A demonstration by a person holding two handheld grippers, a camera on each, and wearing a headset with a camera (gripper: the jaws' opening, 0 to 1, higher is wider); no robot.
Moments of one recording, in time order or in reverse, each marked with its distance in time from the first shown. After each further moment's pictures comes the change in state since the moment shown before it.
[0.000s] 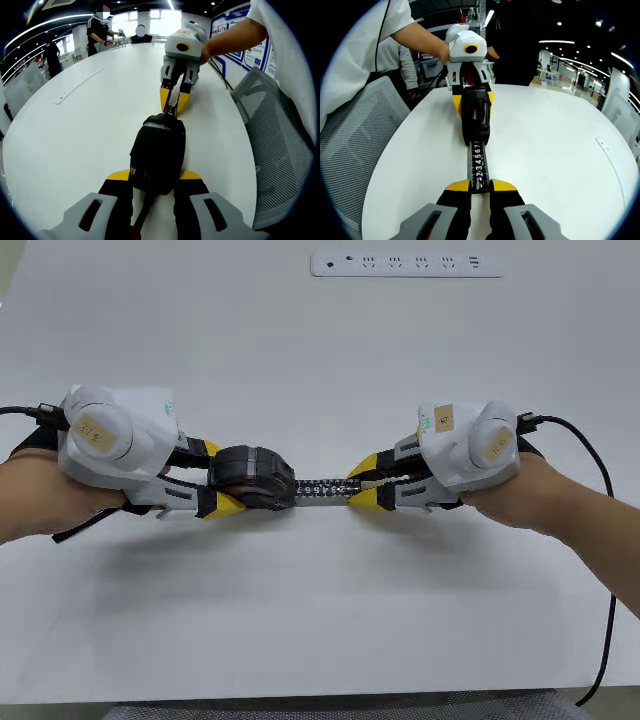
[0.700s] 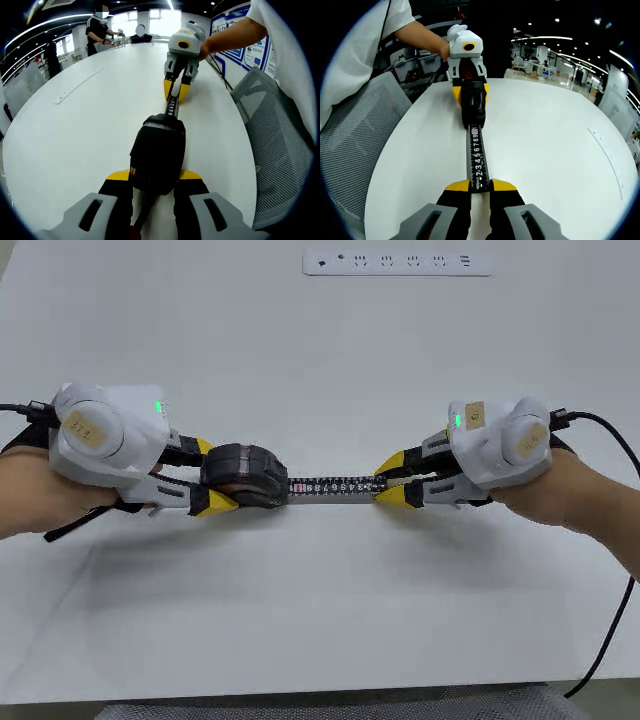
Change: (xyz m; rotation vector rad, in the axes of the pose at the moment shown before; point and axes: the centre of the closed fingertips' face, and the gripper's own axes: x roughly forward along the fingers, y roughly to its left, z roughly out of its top) left arm -0.002 -0.001 0.000 0.002 0.003 -0.003; right arm -0.030 0.001 -0.022 0.014 0.045 -0.024
